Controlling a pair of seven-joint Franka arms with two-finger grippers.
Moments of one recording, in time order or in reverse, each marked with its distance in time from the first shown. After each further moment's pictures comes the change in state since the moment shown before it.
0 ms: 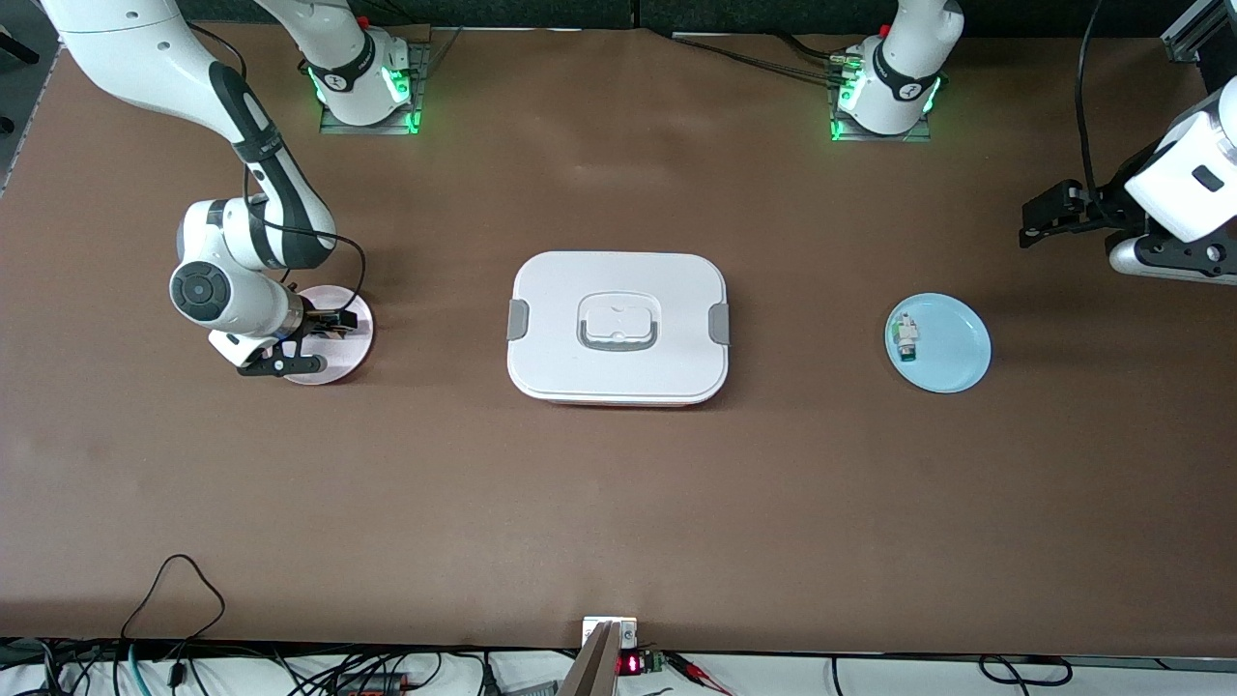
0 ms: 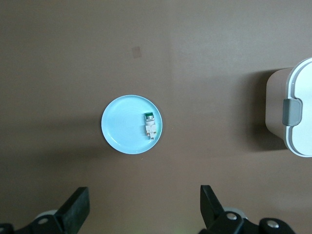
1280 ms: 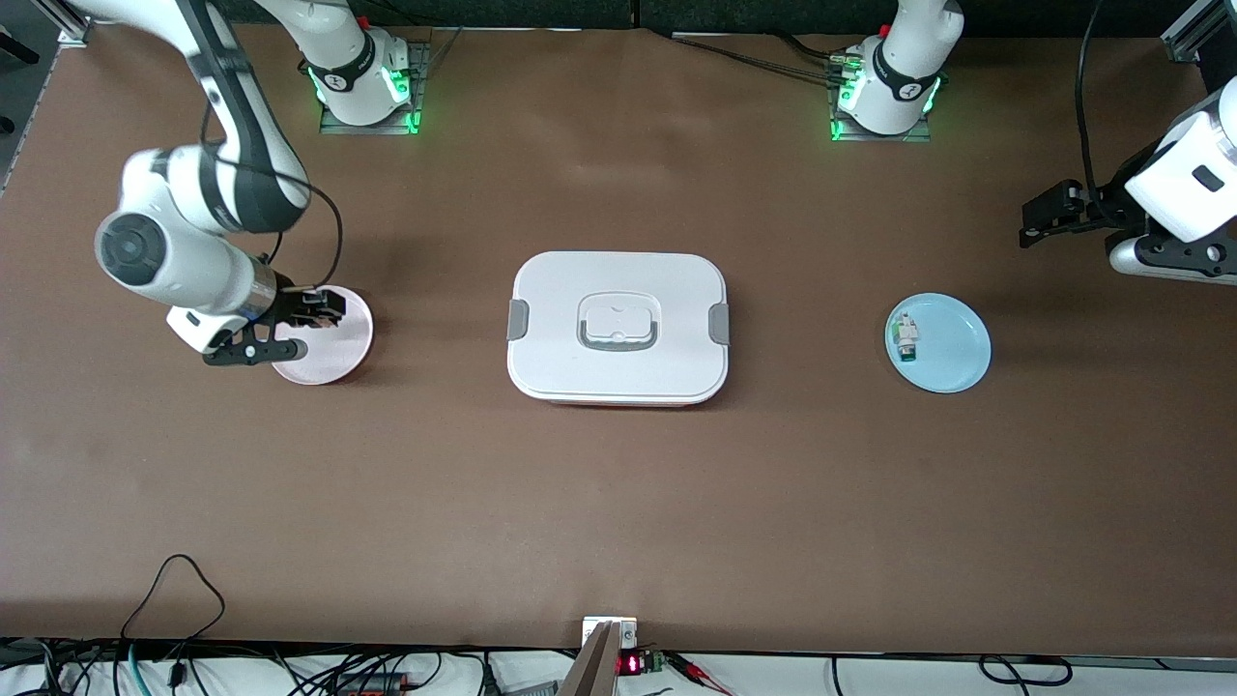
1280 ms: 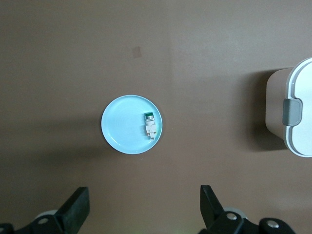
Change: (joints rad) left arm 0.000 0.000 0.000 0.000 0.000 0.000 0.000; right arm -0.005 -0.234 0.098 0.164 0.145 -0.350 -0.047
